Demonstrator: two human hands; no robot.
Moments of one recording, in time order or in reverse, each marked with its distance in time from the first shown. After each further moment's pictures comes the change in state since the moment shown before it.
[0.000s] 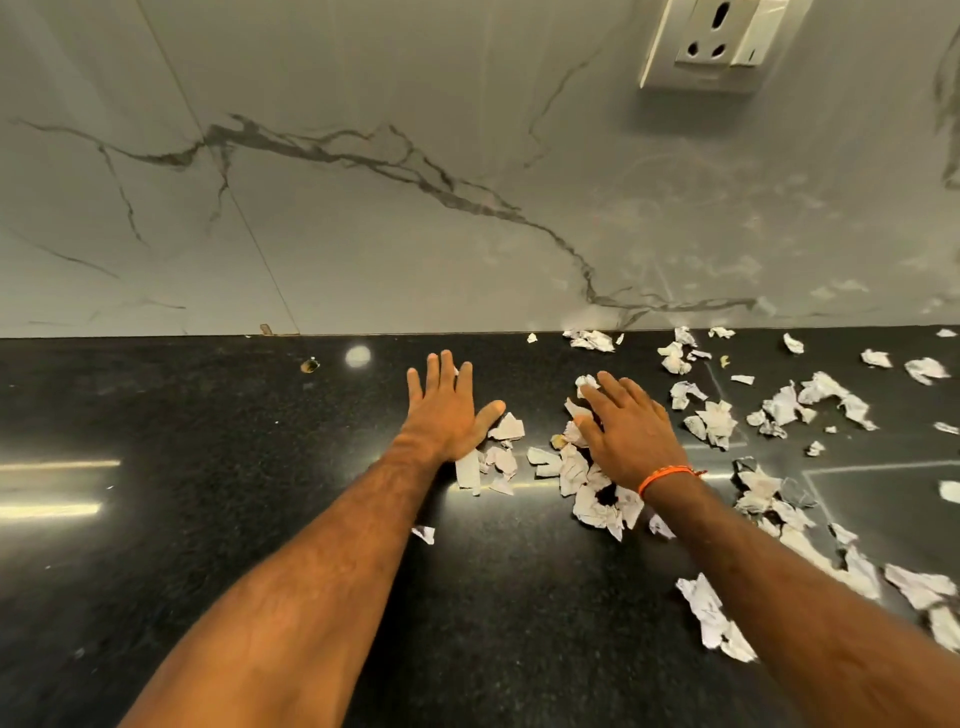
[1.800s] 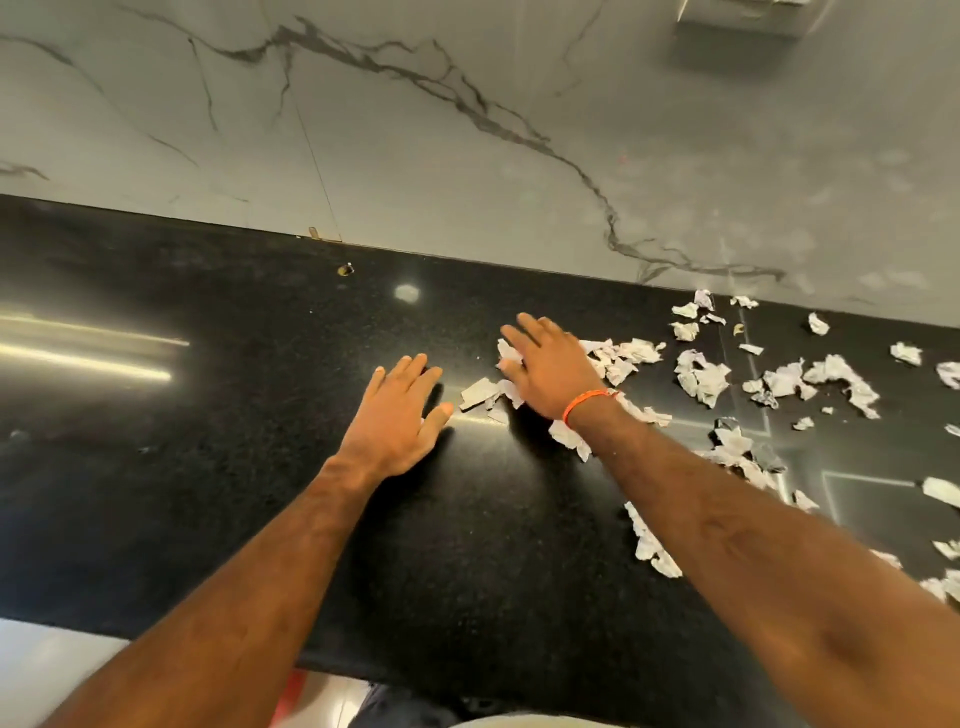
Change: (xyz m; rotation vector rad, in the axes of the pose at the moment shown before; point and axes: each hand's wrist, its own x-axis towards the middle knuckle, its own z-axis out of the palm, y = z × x) left_hand -0.163 -0.003 0.026 -0.125 0.158 -0.070; right_hand 0.001 -0.055 0.006 -0.016 -0.099 -0.423
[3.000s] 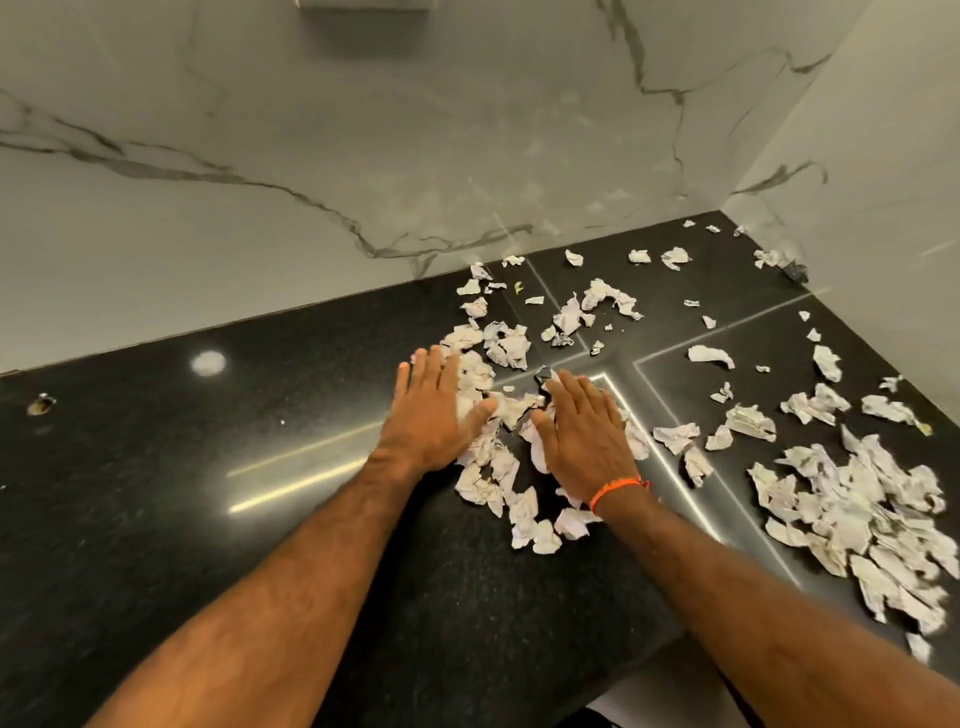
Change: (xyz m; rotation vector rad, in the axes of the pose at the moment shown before) left_hand 0.117 0.201 0.082 -0.003 -0.150 0.479; right_hand -0.204 0.110 0.023 0.100 0.293 0.722
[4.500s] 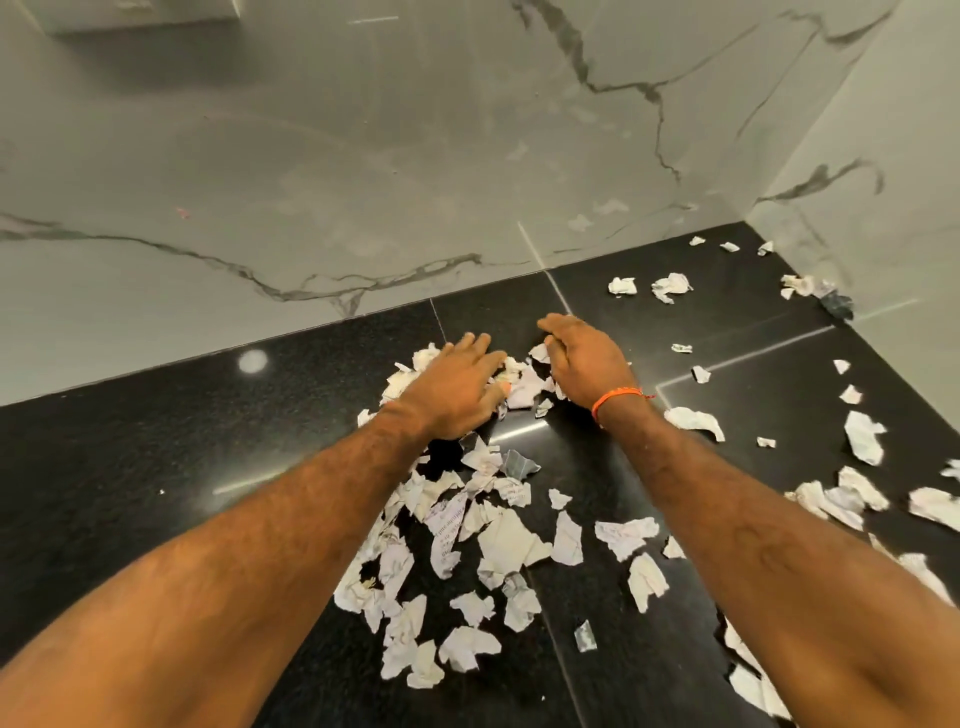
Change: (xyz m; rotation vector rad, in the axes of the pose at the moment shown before) left_hand 0.162 0.108 -0.002 0.074 -0.233 0.117; right_hand 0.210 0.135 -0.038 0.273 -0.020 -0.150
